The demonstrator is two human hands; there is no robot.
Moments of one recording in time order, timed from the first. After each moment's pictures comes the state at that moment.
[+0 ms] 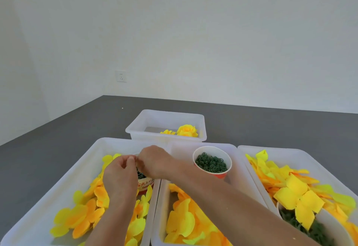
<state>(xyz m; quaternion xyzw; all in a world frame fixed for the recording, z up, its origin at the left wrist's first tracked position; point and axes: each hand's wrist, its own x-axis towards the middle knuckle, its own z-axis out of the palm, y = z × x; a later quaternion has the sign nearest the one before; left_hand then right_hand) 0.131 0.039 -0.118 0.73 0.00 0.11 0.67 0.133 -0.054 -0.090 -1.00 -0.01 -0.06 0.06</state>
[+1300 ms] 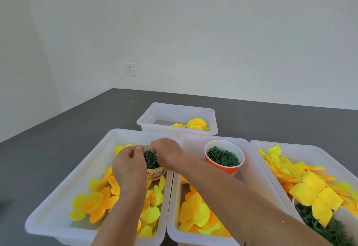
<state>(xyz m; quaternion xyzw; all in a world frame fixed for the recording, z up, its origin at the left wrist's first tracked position) 0.134 0.048 -0.116 0.70 0.03 0.10 0.71 0.147 -0.058 -0.108 -0.99 0.02 -0.08 0.06</state>
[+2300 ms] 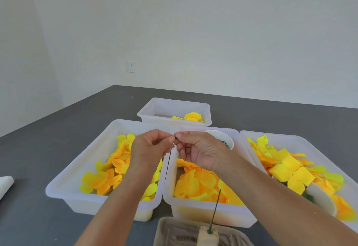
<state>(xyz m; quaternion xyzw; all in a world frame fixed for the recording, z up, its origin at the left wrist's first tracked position) 0.071 0.066 -0.083 0.67 -0.25 -0.05 0.70 0.017 -0.061 -0.062 -0.54 0.17 -0.05 0.82</state>
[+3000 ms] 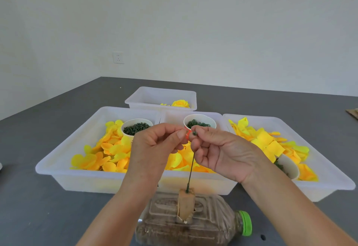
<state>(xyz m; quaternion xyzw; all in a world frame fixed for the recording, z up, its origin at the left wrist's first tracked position) -0.029 0.082 -0.068 0.56 -0.33 -0.09 0.75 -0.106 -0.047 -0.048 -0.46 0.14 -0.06 0.88</state>
